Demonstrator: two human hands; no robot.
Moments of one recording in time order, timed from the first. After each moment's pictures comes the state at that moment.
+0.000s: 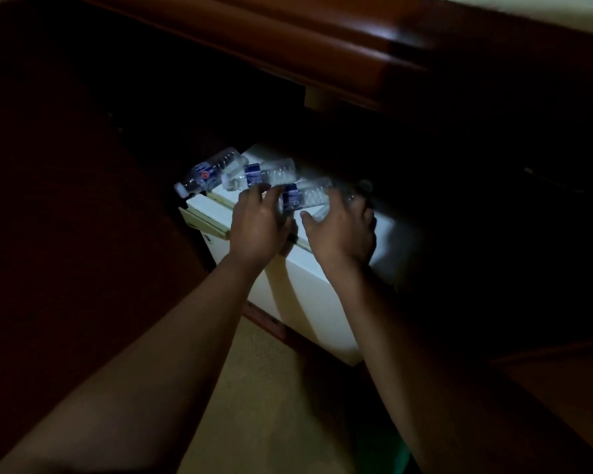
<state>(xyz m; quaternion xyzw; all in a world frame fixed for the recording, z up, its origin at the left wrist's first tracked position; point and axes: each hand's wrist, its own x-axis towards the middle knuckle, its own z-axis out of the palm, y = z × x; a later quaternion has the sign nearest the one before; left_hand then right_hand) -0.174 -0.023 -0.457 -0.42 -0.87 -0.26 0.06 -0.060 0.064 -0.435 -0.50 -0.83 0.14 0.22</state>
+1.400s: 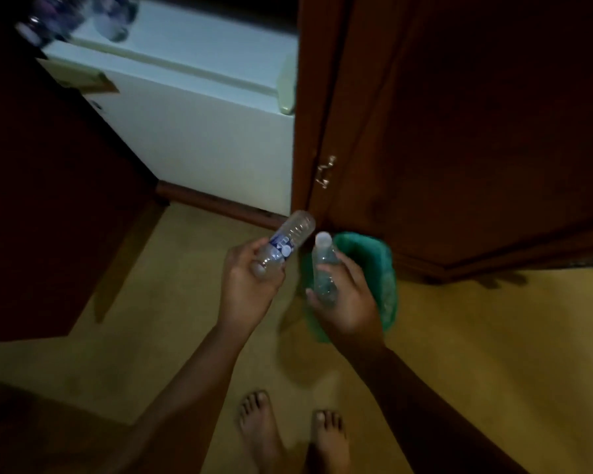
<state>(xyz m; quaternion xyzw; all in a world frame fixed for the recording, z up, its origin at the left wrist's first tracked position) 0.166 -0.235 -0.544 -0.34 -0.82 -0.41 -0.23 0.341 -0.172 -0.531 -0.46 -0.79 0.37 0.15</state>
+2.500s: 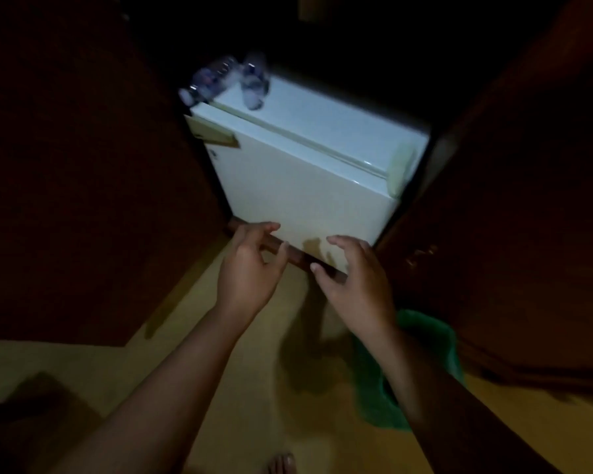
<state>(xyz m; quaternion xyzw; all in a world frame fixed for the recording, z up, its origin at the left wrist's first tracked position) 0.010 -0.230 -0.467 -0.33 -0.84 -0.41 -0.11 0.163 -0.122 -0.468 -0.38 -0.83 0.36 0.20</state>
